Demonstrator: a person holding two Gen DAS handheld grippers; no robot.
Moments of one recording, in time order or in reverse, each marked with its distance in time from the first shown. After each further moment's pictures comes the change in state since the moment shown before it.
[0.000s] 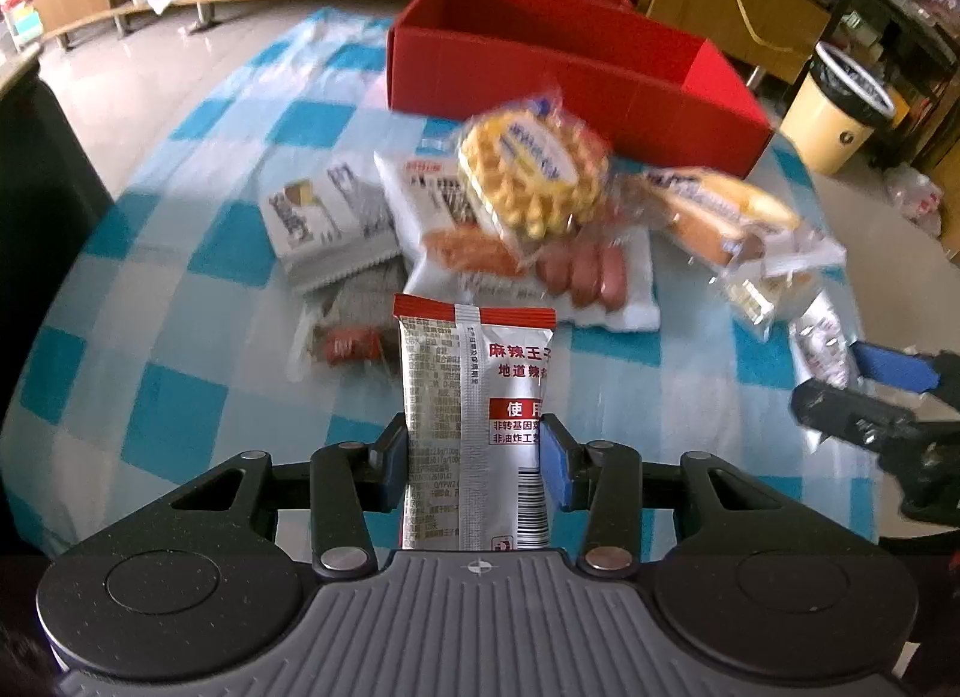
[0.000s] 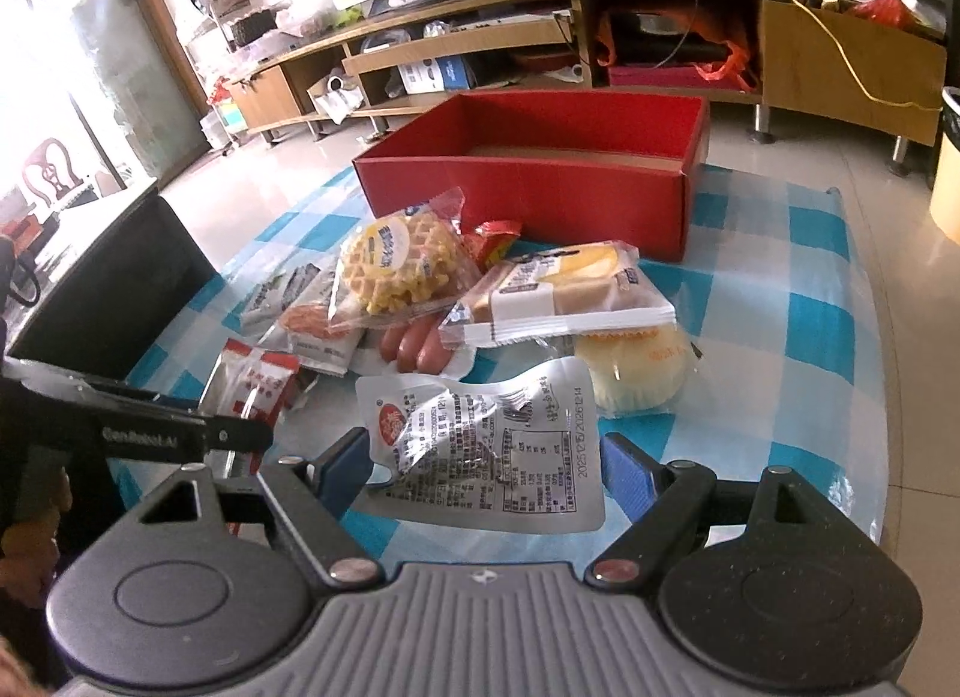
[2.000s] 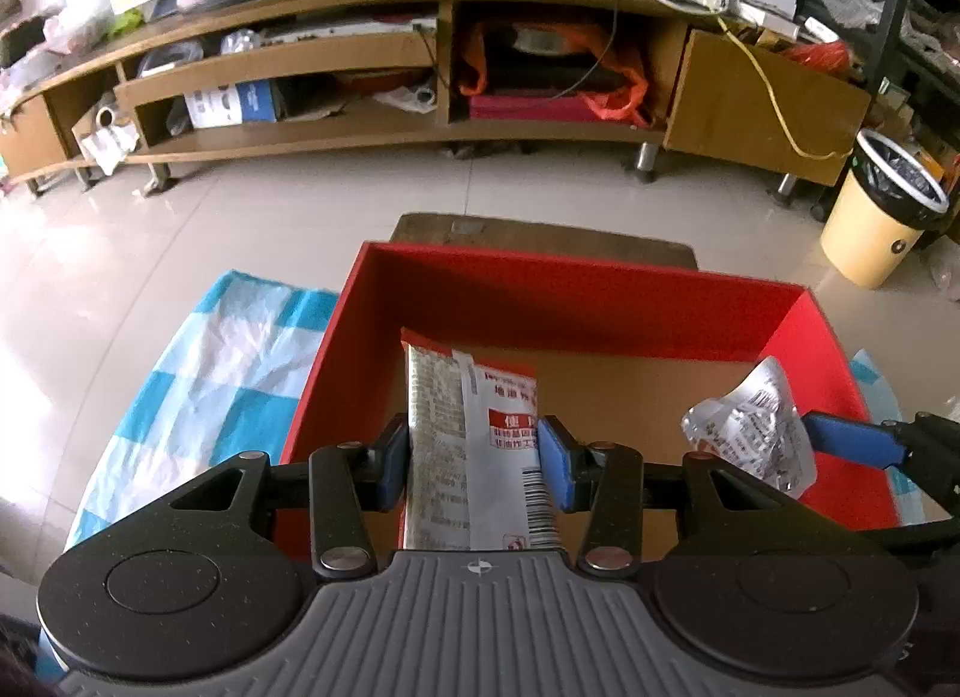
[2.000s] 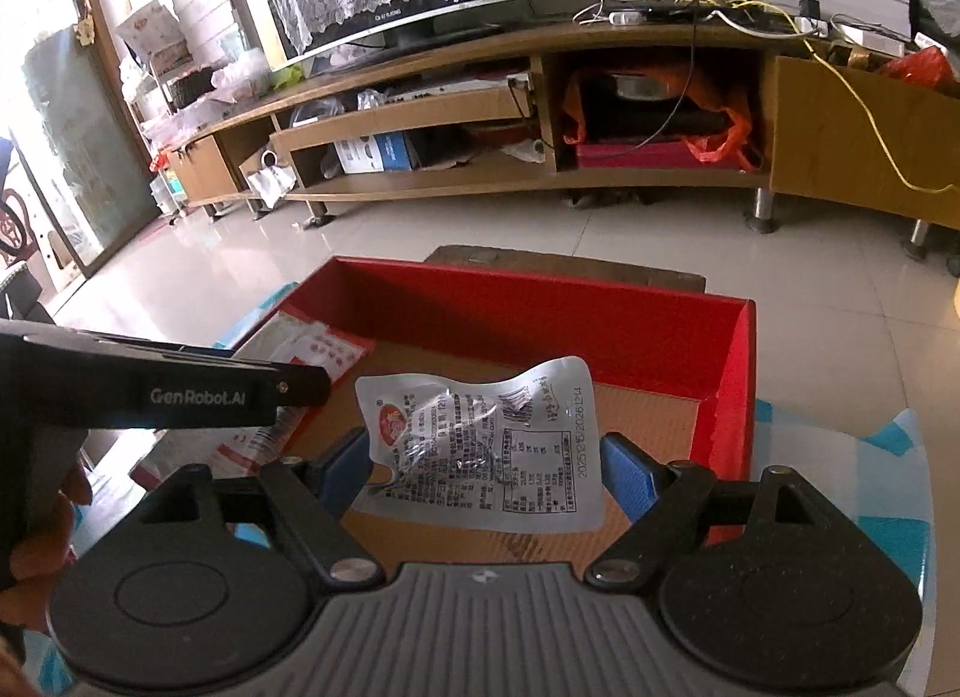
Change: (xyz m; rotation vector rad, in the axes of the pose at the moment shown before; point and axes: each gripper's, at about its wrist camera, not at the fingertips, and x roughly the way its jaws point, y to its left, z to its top) left arm 0.112 -0.034 0.233 0.088 -0.176 0.061; right arm 0.149 -0.063 0.181 0.026 -0.100 -0.063
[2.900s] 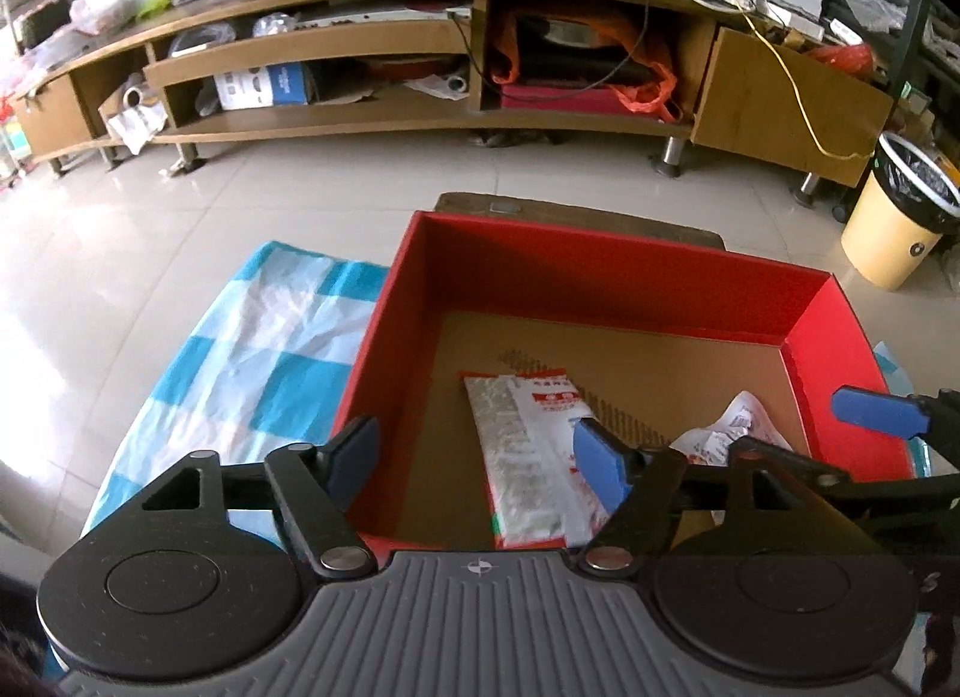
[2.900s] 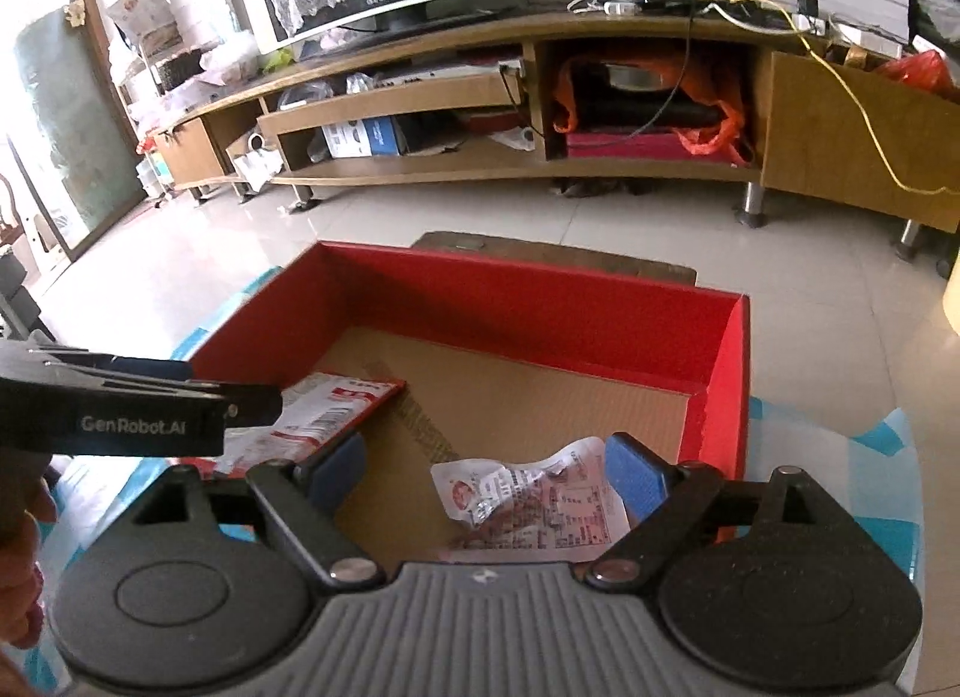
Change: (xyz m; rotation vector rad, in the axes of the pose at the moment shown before) left arm -0.014 0.018 -0.013 -0.039 0.011 0.032; right arm 0.000 0.004 0.002 -0.019 0.024 -0.030
